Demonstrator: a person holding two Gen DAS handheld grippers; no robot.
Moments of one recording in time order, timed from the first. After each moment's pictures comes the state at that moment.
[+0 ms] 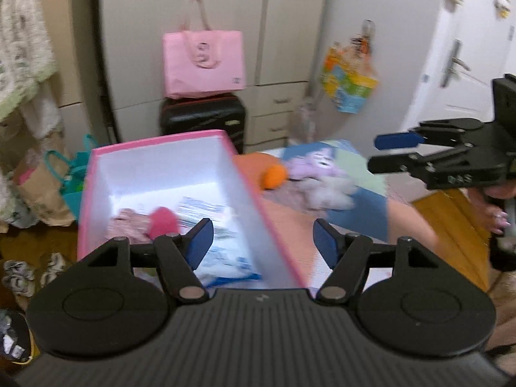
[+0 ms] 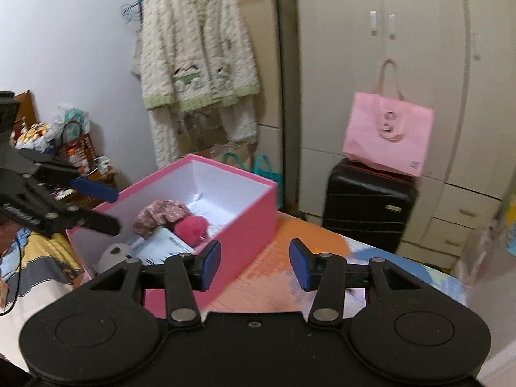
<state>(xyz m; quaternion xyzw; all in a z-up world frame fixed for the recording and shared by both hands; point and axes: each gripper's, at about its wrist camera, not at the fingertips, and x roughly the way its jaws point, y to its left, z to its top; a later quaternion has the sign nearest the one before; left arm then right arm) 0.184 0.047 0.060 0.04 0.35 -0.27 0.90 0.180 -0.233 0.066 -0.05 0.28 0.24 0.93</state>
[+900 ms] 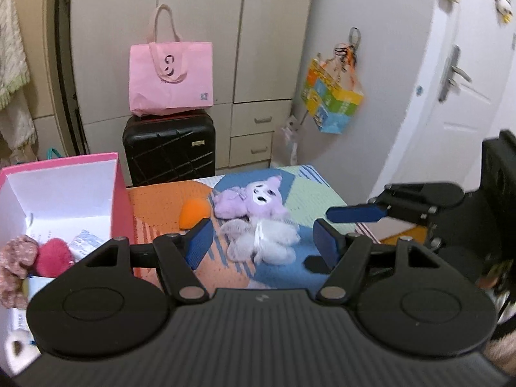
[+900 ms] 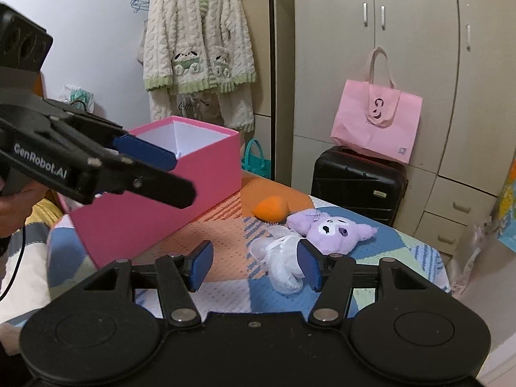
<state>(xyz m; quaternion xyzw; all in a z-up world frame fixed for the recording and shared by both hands) 0.212 -0.106 0.014 0.01 0.31 -0.26 0.92 0.186 -0.302 -0.011 -0.08 0.27 0.27 0.92</state>
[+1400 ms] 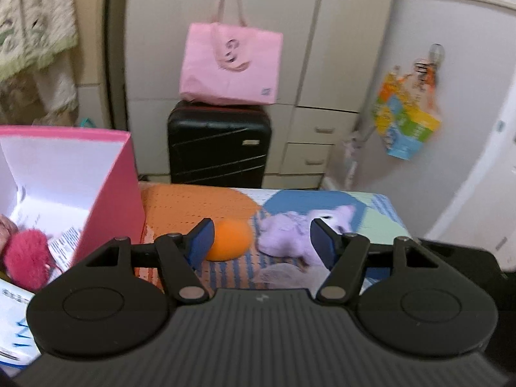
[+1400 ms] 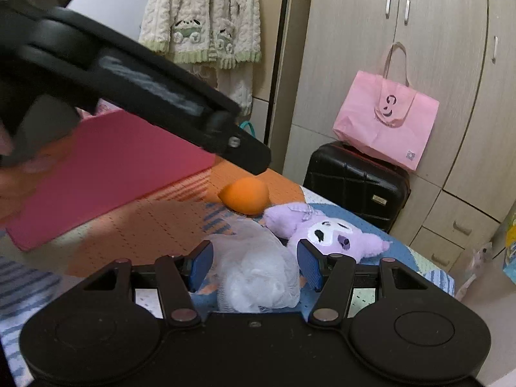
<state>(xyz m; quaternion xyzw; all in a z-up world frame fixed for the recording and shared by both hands) 0.303 -0.127 -0.046 -0.05 0.32 -0.13 0.94 0.252 -0.283 -0.067 -0.14 0.27 0.27 0.91</state>
